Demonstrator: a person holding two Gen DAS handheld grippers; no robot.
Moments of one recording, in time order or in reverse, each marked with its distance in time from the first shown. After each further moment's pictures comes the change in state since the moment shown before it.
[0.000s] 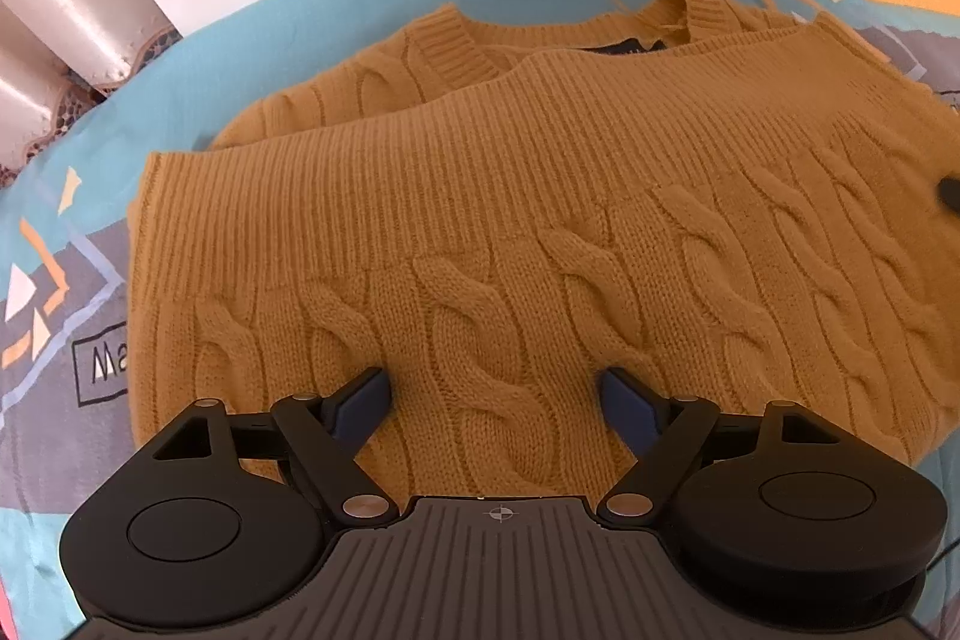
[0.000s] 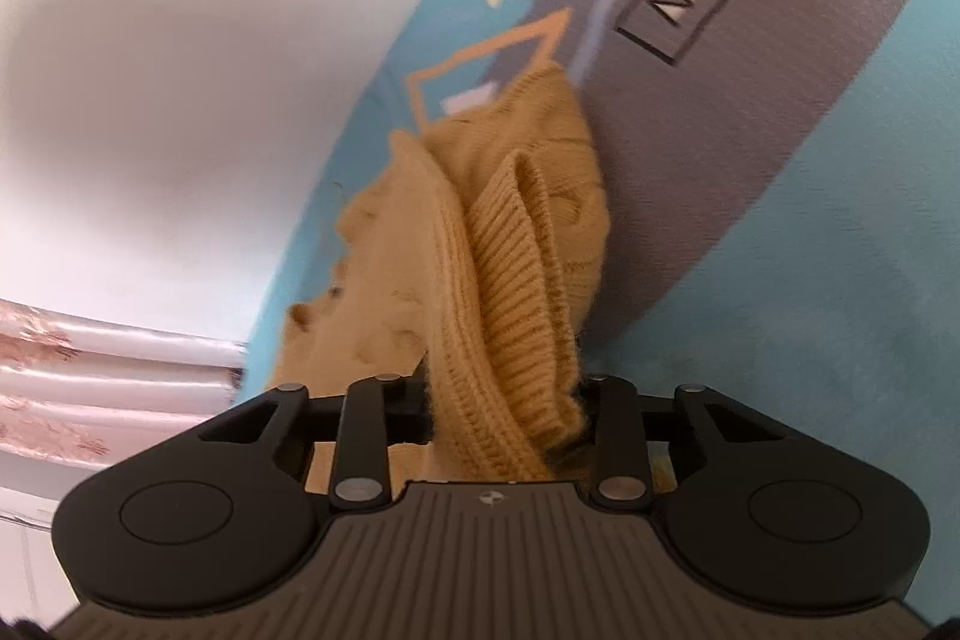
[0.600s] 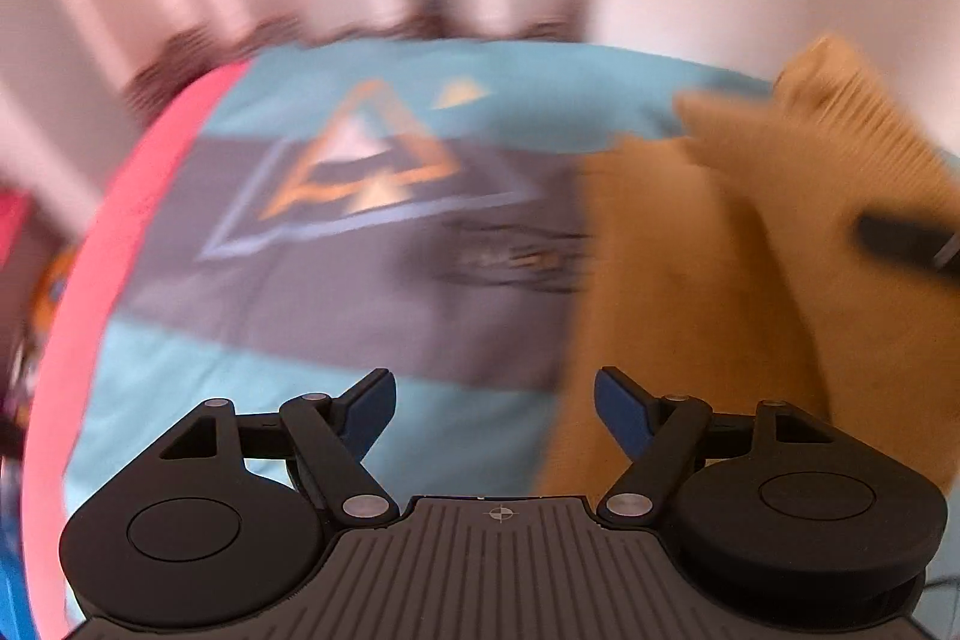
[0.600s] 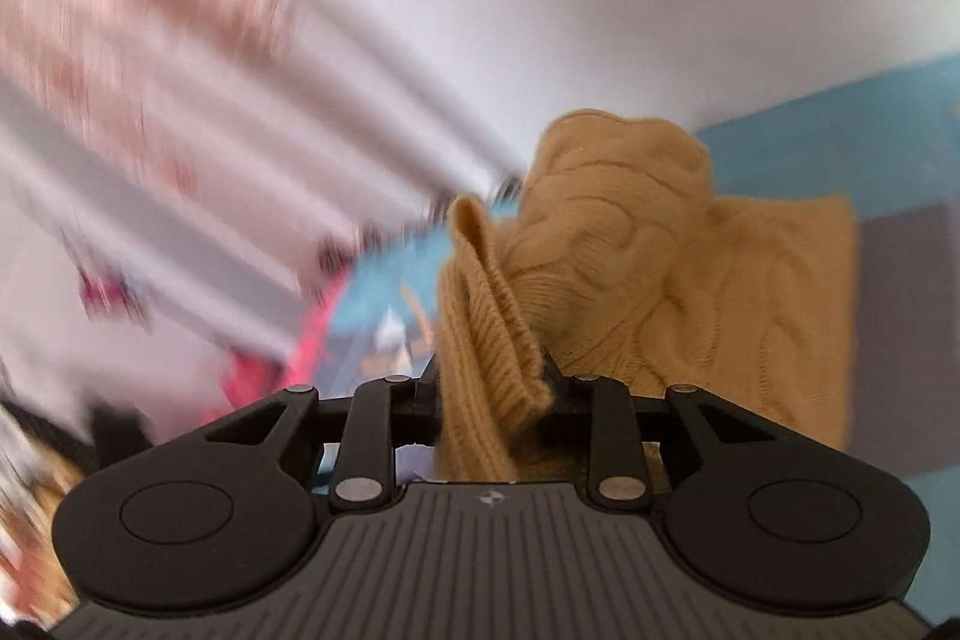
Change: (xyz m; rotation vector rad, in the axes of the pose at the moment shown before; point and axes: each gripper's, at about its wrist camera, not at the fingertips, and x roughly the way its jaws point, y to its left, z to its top) left arm -0.095 0.177 -0.106 -0.435 -0.135 0.131; right arm 0.098 0.265 -0.149 -0.680 0.170 0.097
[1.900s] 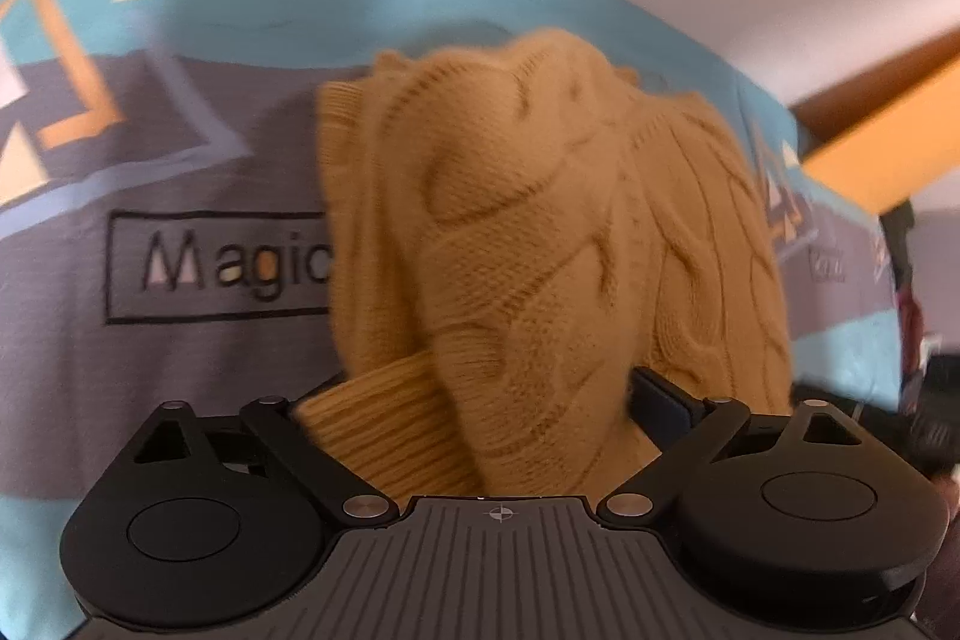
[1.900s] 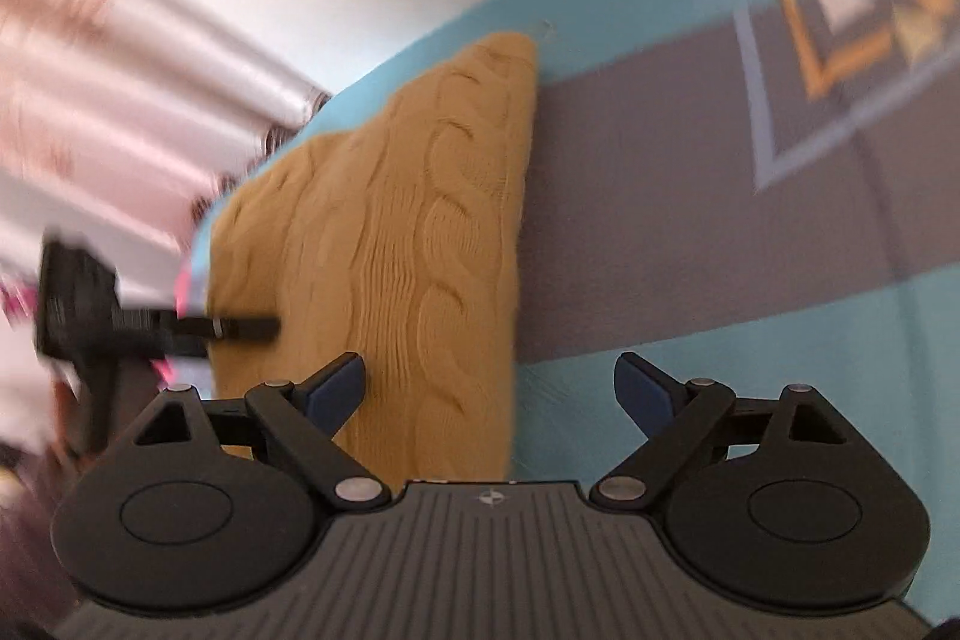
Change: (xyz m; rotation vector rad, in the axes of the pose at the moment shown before) left arm 0.111 -0.037 0.045 0.110 0.274 -0.615; right arm -0.051 -0.124 -0.045 0.267 0.104 -0.117
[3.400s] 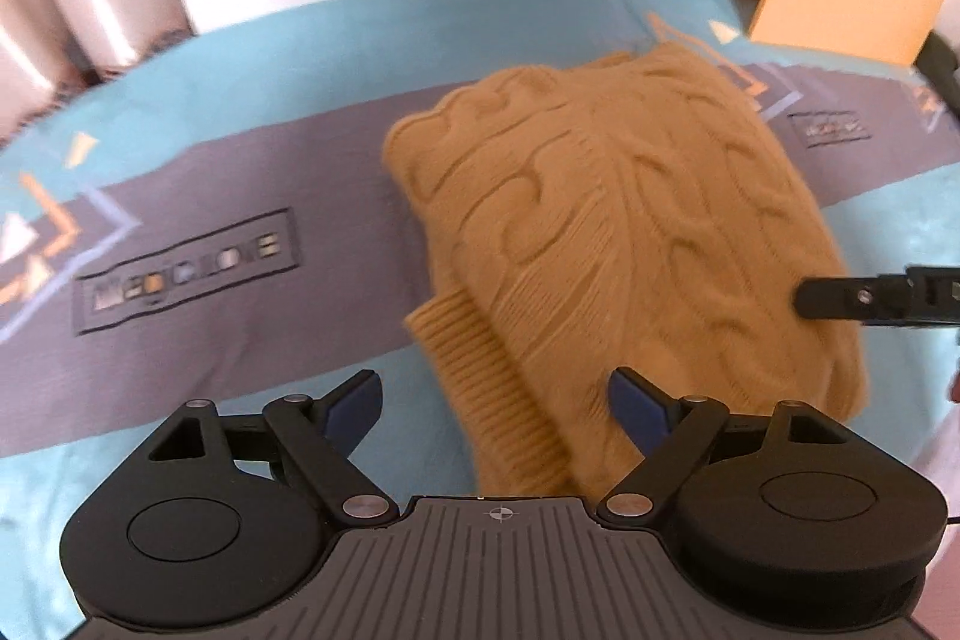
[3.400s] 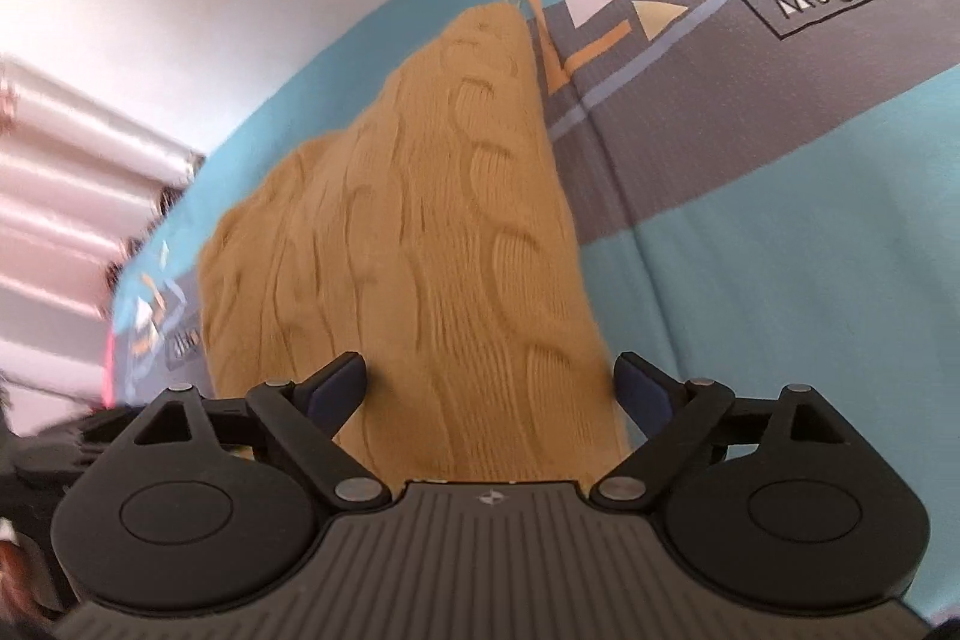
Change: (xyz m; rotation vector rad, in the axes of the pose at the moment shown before) left arm 0.023 -0.172 -0.081 0.299 -0.087 0.349; right arm -0.094 -0.028 -0.036 0.102 -0.055 -0.239
